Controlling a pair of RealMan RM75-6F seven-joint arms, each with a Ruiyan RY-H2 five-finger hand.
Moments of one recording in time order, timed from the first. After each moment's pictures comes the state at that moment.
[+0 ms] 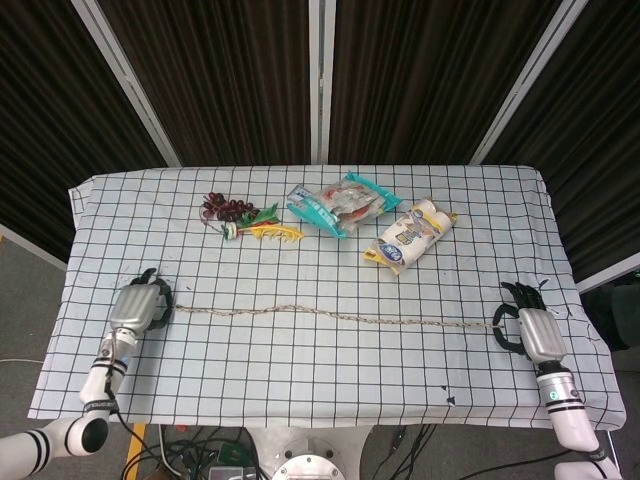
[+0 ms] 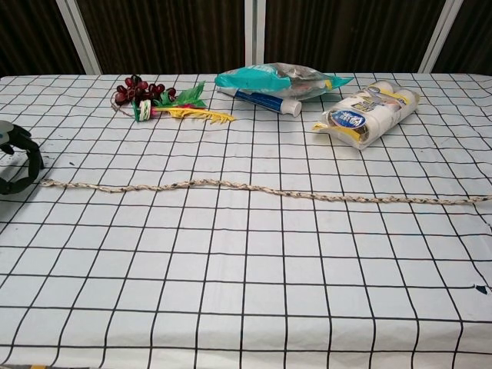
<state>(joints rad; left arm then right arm) -0.49 -1.49 -0.09 -1.36 1.05 1.00 0.25 0.27 -1.55 0.04 -0.92 -1.46 1.22 0.44</state>
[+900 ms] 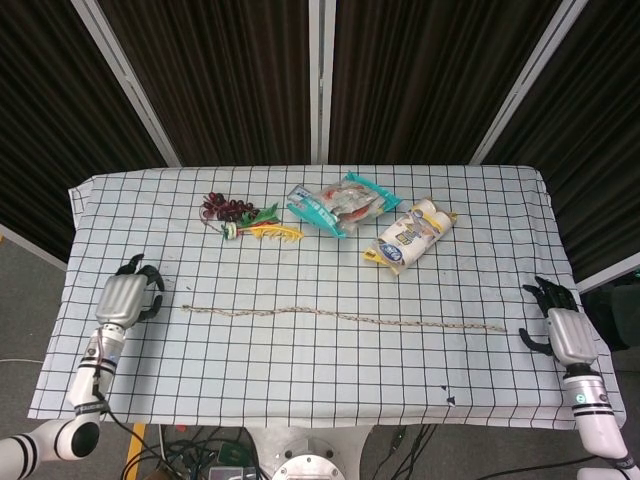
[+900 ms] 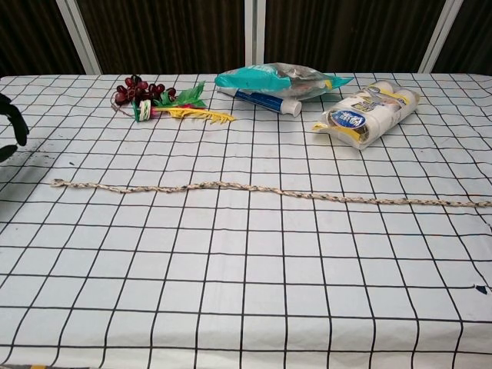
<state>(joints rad) -0.45 -1.43 -0.13 -1.43 1.12 1.11 0.21 0.23 -1.46 0.06 -0.96 -1.43 1.24 0.42</state>
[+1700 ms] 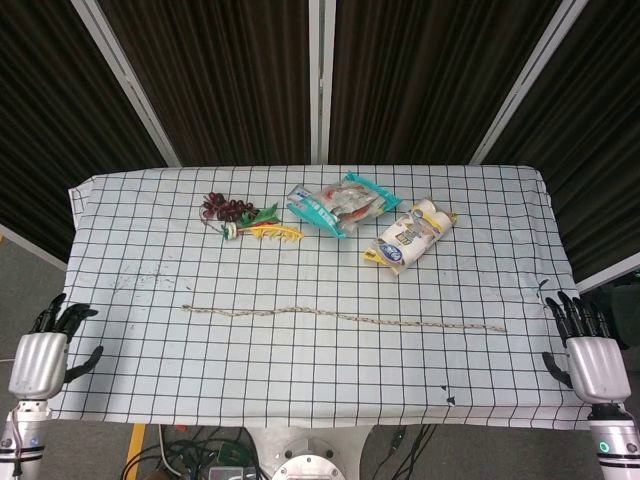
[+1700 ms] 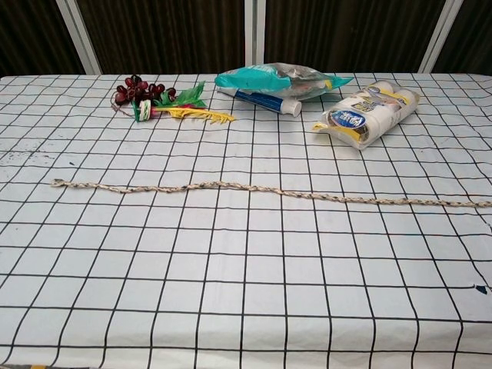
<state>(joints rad) -0.10 -1.36 0.04 -1.35 1.48 1.61 -0.05 0.09 -1.26 0.01 -1.32 -1.52 1.49 0.01</state>
